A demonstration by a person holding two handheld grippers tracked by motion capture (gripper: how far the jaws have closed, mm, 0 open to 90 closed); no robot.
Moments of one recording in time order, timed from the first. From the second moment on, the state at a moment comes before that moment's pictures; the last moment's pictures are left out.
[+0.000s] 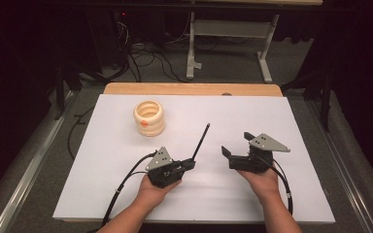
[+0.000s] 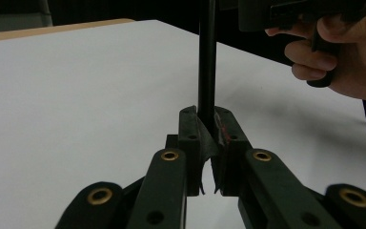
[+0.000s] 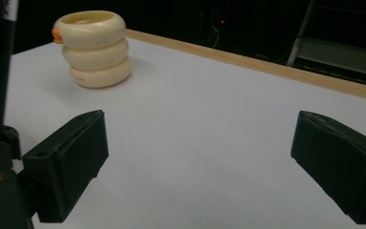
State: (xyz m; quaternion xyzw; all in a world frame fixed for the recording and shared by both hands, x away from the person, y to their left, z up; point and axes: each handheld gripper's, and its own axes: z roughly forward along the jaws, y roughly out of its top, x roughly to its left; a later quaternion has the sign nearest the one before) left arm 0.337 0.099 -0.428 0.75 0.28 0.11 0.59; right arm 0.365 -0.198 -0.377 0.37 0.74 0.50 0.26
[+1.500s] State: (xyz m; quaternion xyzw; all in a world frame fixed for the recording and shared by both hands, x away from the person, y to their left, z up) left arm 0.331 0.085 -0.434 0.76 0.26 0.09 0.59; right arm 0.342 -0.164 -0.358 0.34 0.71 0.60 0.17
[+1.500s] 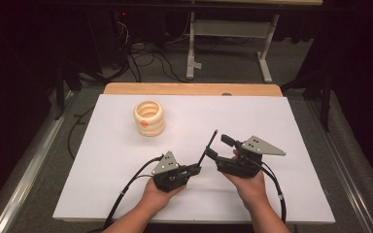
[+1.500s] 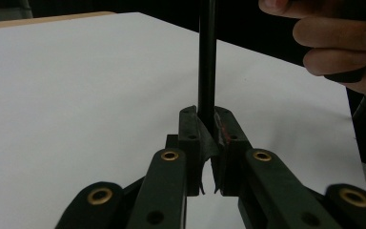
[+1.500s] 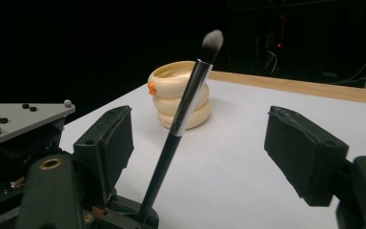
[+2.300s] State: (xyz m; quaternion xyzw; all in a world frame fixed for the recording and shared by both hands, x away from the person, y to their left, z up) left arm 0.330 0.084 -0.434 0.76 0.26 0.09 0.59; right arm 0.343 -0.157 -0.361 0.34 0.70 0.62 0.14
